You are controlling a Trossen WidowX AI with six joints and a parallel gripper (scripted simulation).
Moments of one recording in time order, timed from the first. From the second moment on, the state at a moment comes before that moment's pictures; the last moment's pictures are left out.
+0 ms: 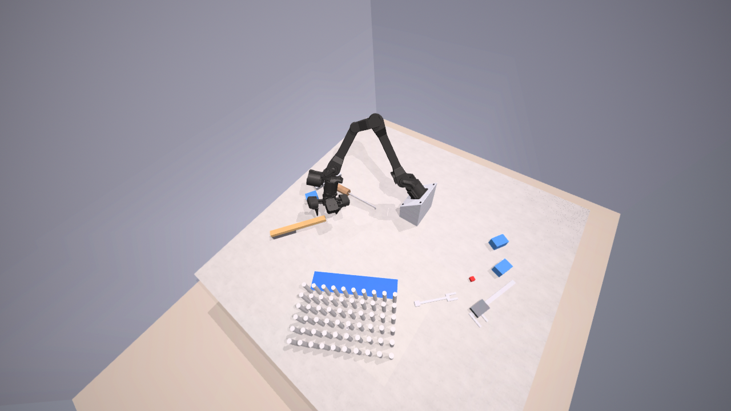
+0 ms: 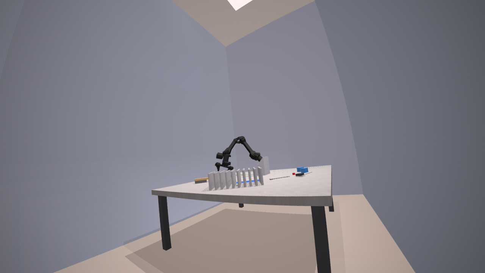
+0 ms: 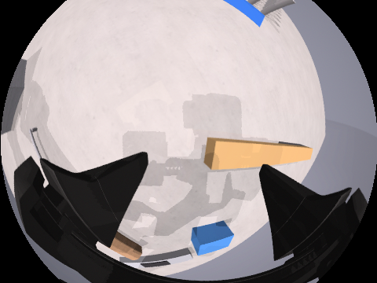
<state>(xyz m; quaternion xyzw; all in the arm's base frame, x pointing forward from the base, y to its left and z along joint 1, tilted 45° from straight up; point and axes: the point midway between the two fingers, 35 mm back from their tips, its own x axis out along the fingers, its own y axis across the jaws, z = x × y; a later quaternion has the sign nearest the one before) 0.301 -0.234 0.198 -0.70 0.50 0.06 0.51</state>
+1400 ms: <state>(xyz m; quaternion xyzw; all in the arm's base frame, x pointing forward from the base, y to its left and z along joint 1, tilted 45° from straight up) 0.143 -0.281 0.258 -0.70 0.61 0.28 0.24</state>
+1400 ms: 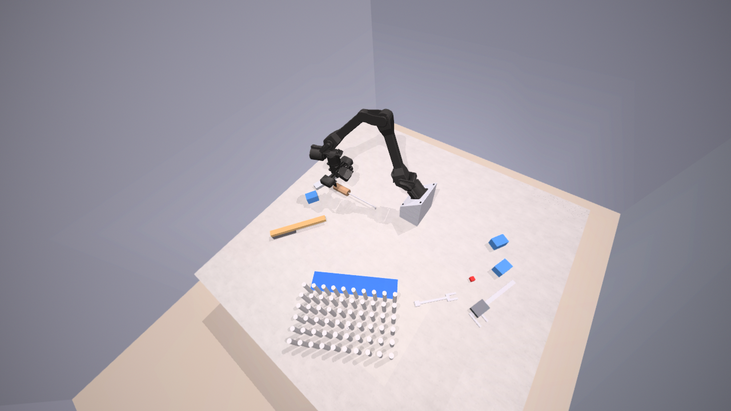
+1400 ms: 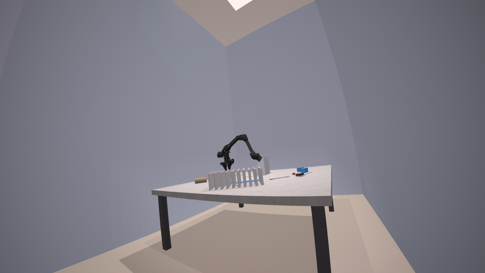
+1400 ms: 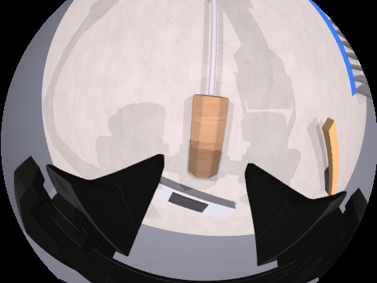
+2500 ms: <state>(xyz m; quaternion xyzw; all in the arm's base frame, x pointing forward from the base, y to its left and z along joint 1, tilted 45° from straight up) 0.148 -0.306 0.237 -0.70 0.61 0.28 0.24</state>
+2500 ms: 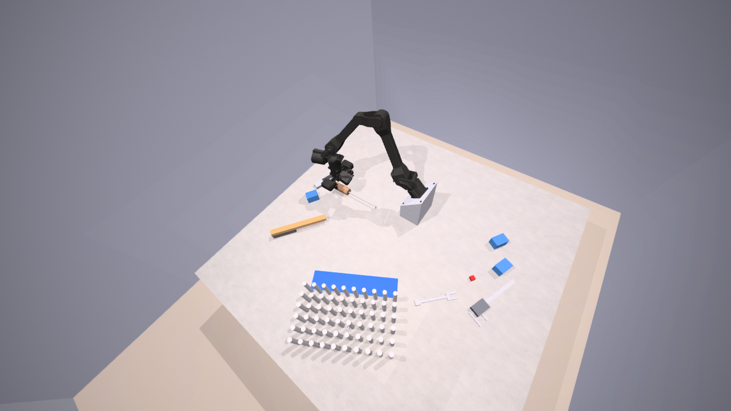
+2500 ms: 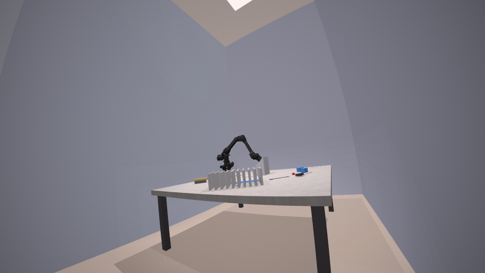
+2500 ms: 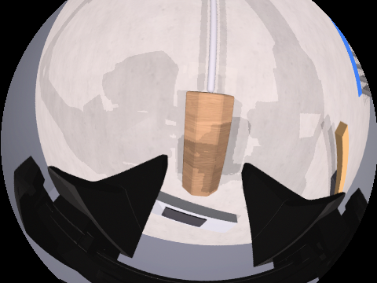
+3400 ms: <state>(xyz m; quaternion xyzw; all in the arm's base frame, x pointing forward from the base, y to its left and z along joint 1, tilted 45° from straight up) 0.150 -0.330 0.210 -0.70 0.61 0.28 0.24</state>
